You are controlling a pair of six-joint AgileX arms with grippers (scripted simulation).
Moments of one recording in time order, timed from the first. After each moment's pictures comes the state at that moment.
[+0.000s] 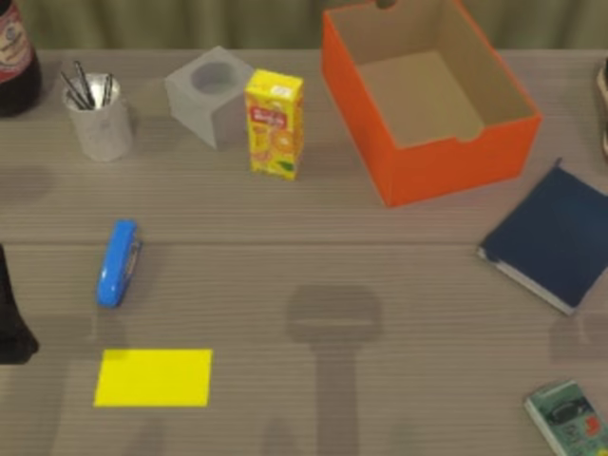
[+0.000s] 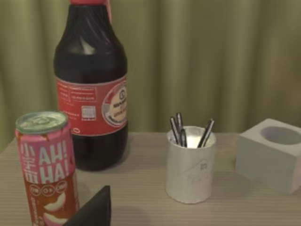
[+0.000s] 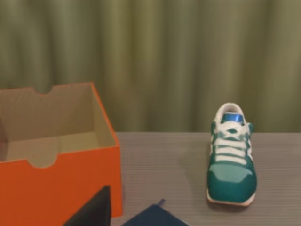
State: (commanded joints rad) left arm 0.00 0.00 0.00 0.00 0.00 0.00; right arm 0.00 0.00 0.00 0.00 0.00 0.00
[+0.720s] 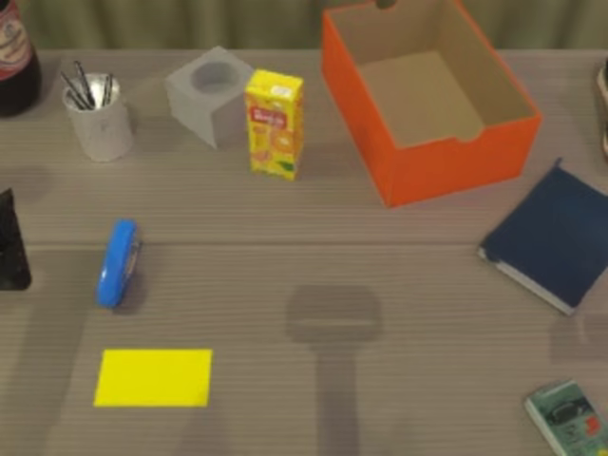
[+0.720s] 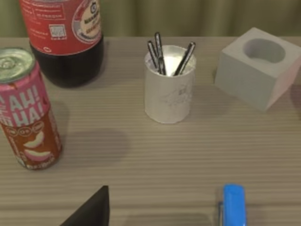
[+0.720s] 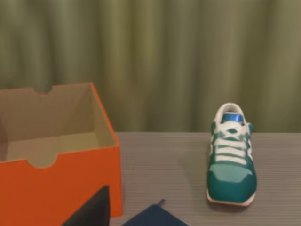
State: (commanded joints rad) left arm -0.05 0.57 0.51 -0.34 0.00 -0.01; right arm 0.00 0.00 0.00 0.00 0.00 0.00
